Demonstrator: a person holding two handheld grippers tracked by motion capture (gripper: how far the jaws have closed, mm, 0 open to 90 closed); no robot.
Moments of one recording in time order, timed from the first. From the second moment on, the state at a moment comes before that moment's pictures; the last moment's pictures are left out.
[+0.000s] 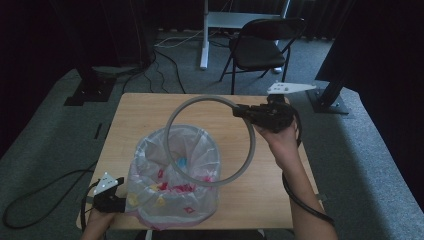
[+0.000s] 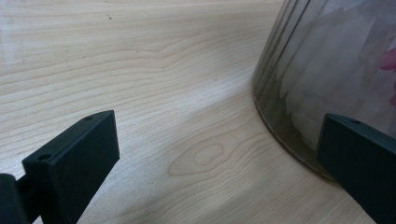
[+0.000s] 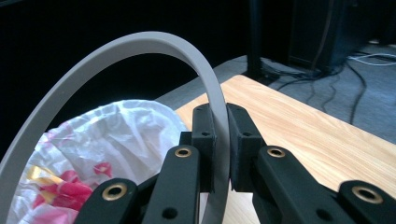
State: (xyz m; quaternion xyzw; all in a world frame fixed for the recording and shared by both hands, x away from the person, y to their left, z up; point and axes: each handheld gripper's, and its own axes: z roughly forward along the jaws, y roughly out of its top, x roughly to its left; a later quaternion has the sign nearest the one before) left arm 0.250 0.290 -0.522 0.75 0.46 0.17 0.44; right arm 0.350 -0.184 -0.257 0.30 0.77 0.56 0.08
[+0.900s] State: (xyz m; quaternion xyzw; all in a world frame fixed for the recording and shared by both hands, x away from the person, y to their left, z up) left arm 0.250 0.291 -0.522 0.75 0.46 0.17 0.44; right arm 0.341 -0.301 -0.299 0.41 0.73 0.54 0.10
